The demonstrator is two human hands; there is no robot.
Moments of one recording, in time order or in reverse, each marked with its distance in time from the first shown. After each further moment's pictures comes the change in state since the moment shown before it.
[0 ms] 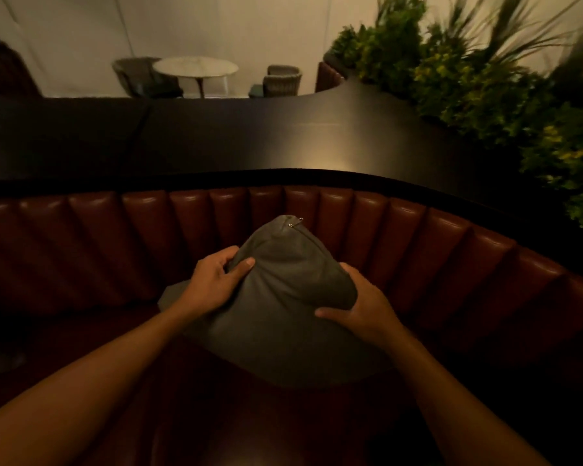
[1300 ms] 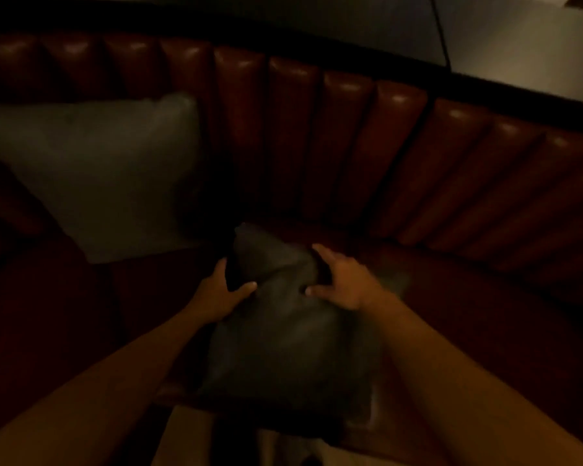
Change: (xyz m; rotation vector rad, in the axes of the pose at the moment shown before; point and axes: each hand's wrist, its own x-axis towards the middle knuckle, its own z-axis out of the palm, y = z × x) left_hand -0.272 -0.418 -0.308 -0.052 0.091 -0.887; right_hand 0.076 -0.271 0.524 -0.519 -0.619 -0.225
